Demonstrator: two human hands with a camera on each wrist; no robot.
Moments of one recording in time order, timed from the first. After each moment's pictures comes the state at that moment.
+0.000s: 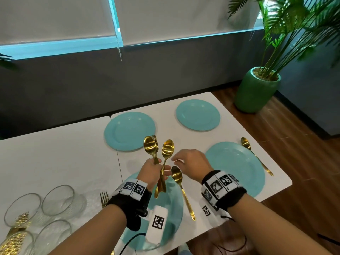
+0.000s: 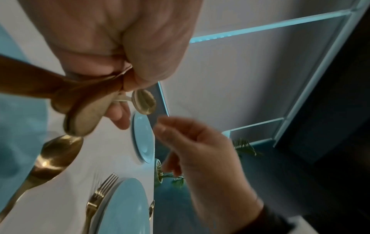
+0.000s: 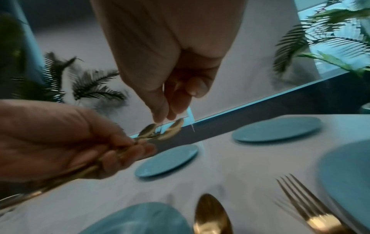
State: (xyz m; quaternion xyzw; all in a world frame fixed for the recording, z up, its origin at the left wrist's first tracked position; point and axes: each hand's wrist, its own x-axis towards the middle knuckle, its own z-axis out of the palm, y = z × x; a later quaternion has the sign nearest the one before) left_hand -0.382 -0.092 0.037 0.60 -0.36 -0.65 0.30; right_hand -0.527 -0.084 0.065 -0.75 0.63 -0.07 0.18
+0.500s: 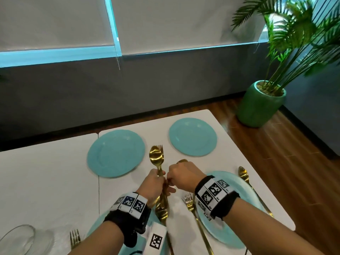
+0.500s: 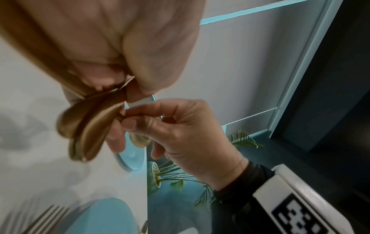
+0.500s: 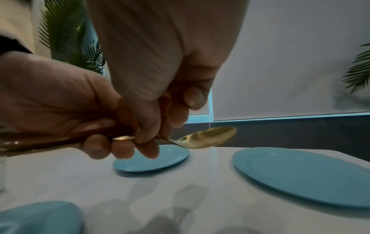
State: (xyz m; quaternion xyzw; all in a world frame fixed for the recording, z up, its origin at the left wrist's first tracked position) left_hand -0.446 -0.160 0.042 0.60 -0.42 -0.64 0.23; right_hand -0.572 -0.176 0.069 -0.87 0.46 0.13 0.09
